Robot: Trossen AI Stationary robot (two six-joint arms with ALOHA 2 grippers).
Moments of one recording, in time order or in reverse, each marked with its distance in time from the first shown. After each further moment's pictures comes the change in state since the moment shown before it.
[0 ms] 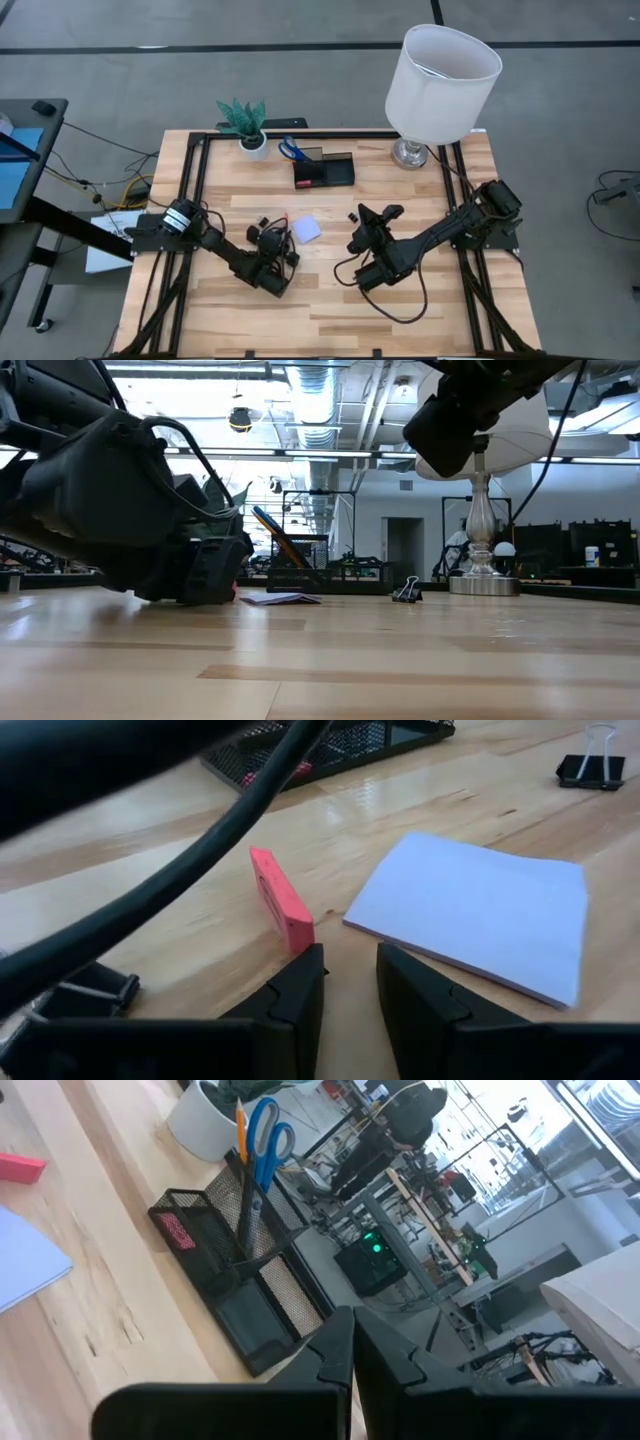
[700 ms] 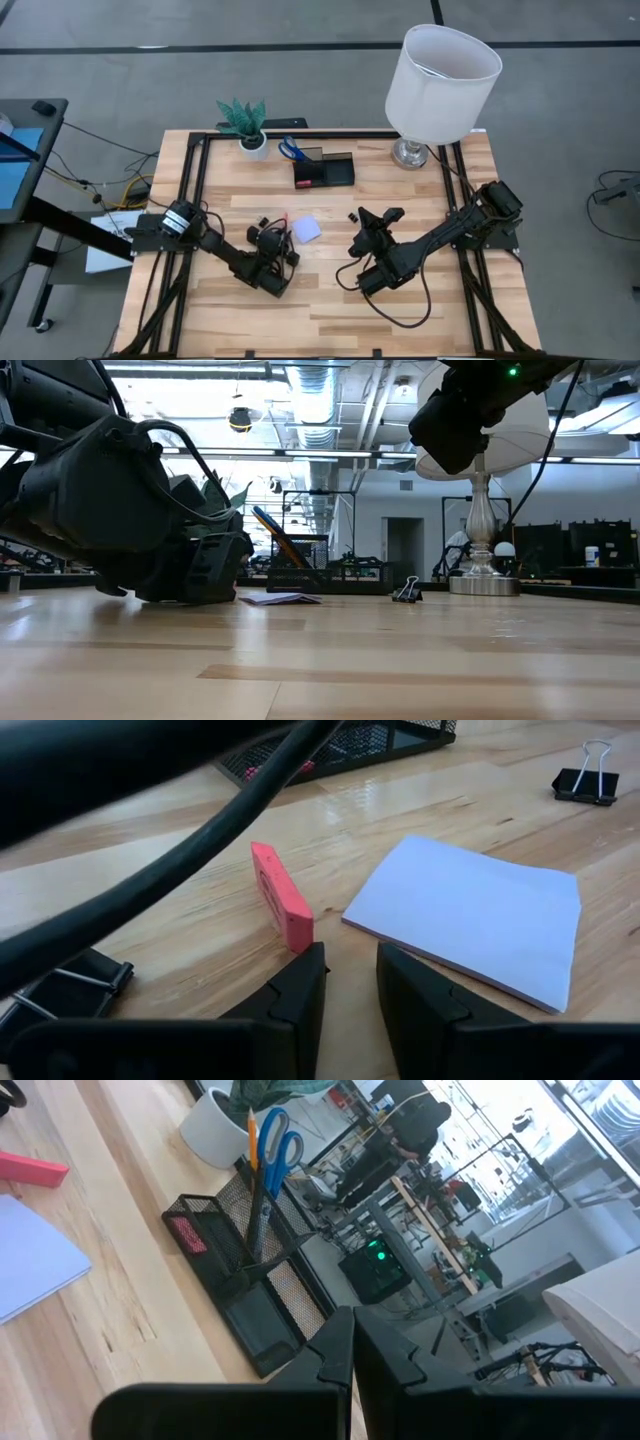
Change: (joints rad) left arm -0.039 0.003 -0.002 -0.031 0.026 -0.091; right arm 0.029 0.000 0.000 -0.003 0.003 0.000
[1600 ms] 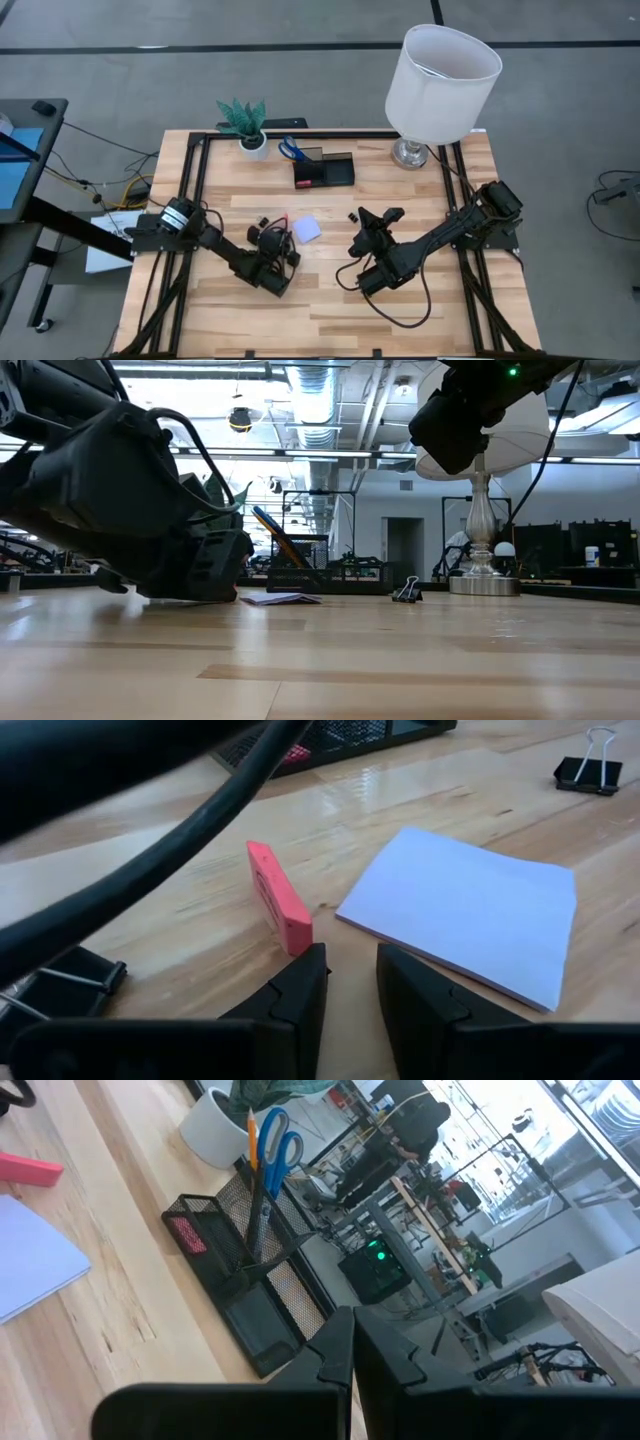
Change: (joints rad) left arm 0.052 -0.004 0.003 -0.007 0.029 0.031; right arm 0.000 0.000 0.000 -0.001 0.000 0.000
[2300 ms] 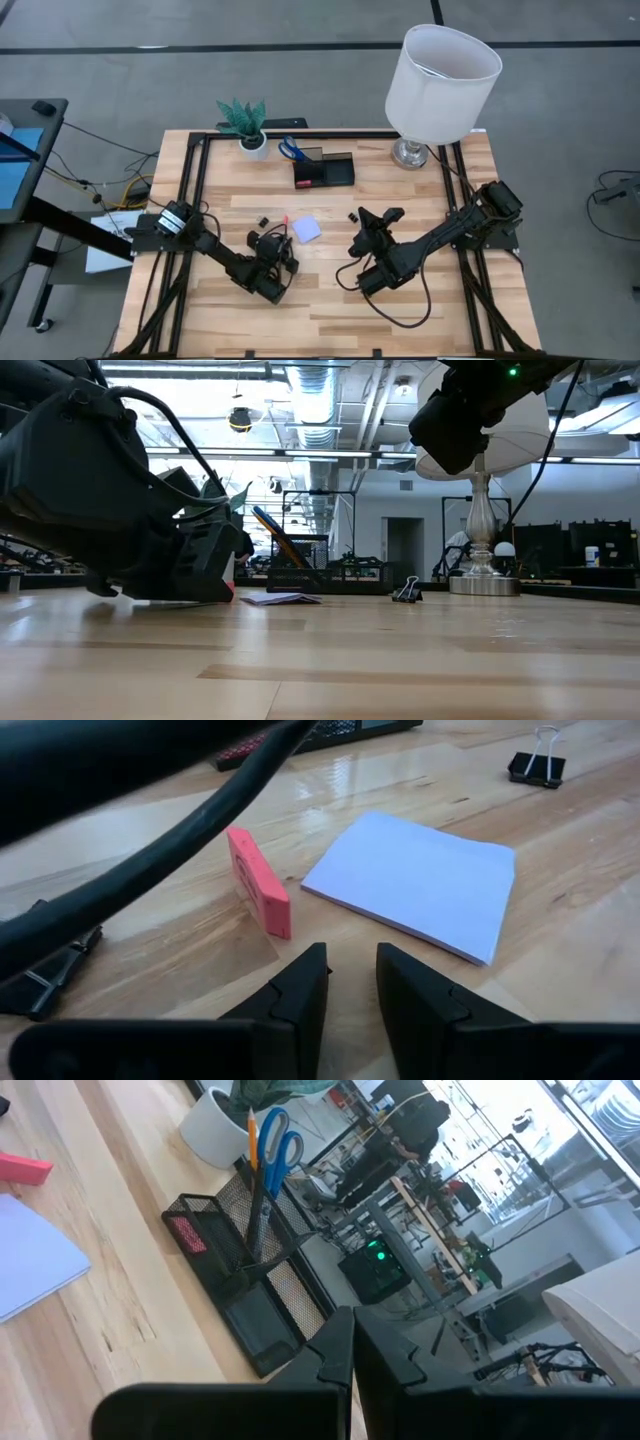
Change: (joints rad) left arm -0.060 0.000 0.002 0.008 0.008 -0.039; right arm 0.000 0.000 0.000 0.000 -0.001 -0.002
